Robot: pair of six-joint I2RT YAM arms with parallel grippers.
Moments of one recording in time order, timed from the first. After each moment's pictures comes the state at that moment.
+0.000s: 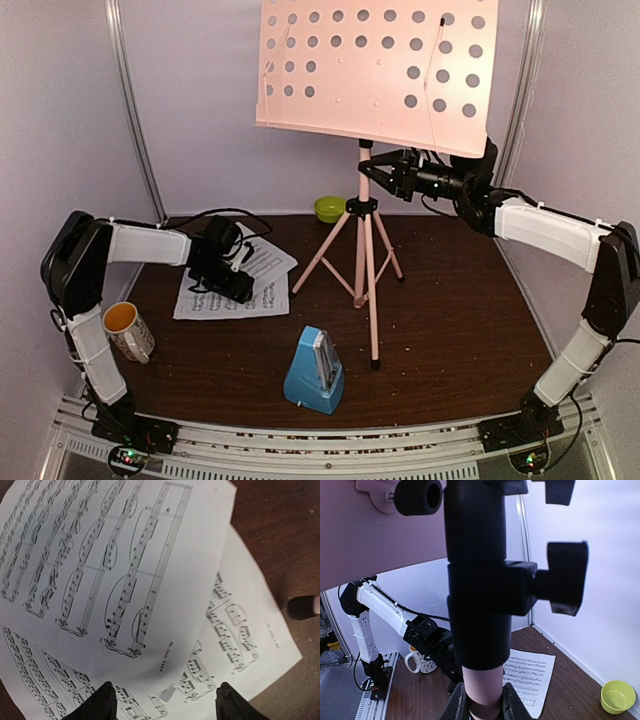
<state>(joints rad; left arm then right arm) -0.47 1.85 1.16 -0.42 -0.03 -0.05 0.47 1.62 1.34 0.43 -0.80 0.22</state>
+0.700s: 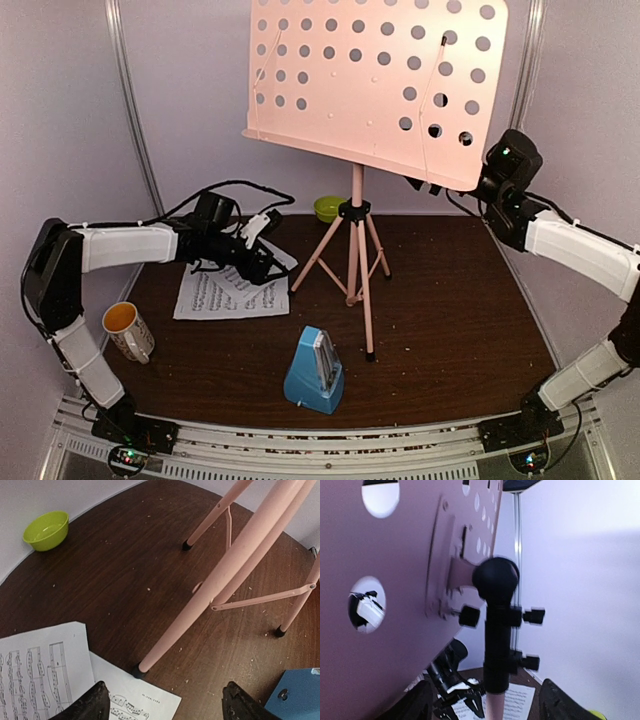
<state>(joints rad) -0.51 1.71 1.16 -0.17 0.49 0.24 0.48 1.40 1.19 0.60 -0.74 0.21</state>
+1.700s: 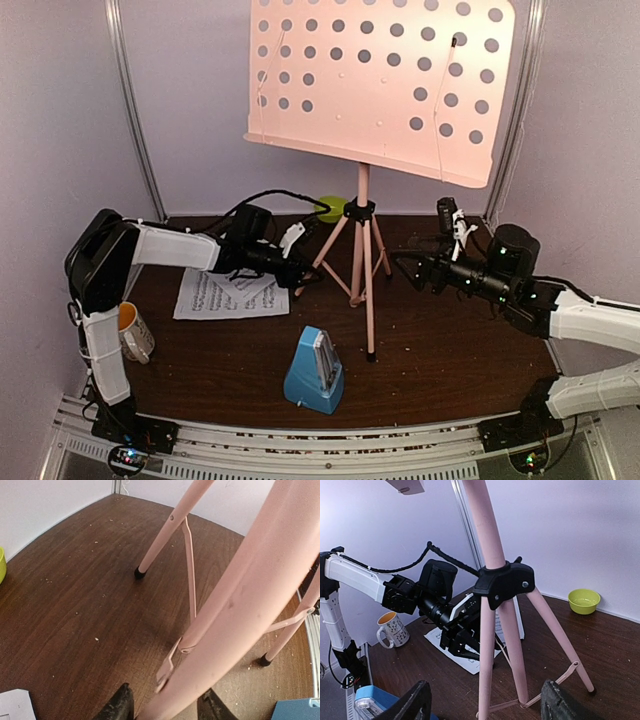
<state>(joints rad) -0.62 1.97 1.28 0.09 0.67 0.18 0.68 1.03 0.60 0.39 -0.23 0.23</state>
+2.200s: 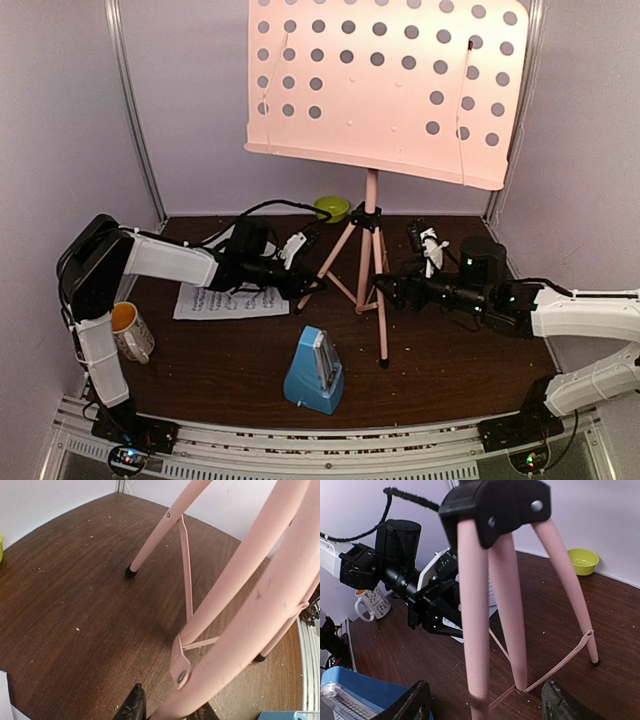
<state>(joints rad) -0.68 1.90 1.12 0.24 0.58 0.03 0.78 1.16 0.62 0.30 -0.08 0.22</state>
